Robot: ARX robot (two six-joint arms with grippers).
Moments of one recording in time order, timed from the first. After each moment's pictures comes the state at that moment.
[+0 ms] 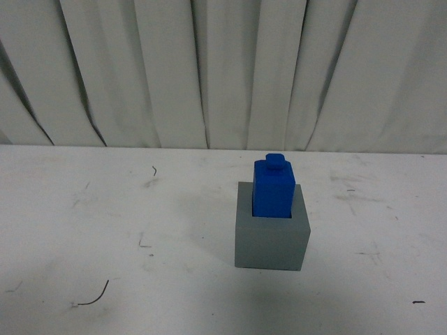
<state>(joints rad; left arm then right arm) 0.00 0.01 0.01 0.00 0.00 0.00 0.00 0.38 0.01 0.37 0.00 0.00</state>
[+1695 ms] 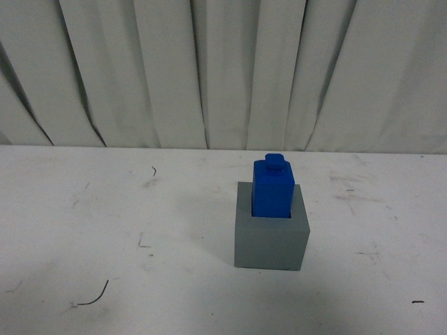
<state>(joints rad) 0.00 0.01 0.01 0.00 0.00 0.00 0.00 0.00 0.01 0.00 0.00 0.00</state>
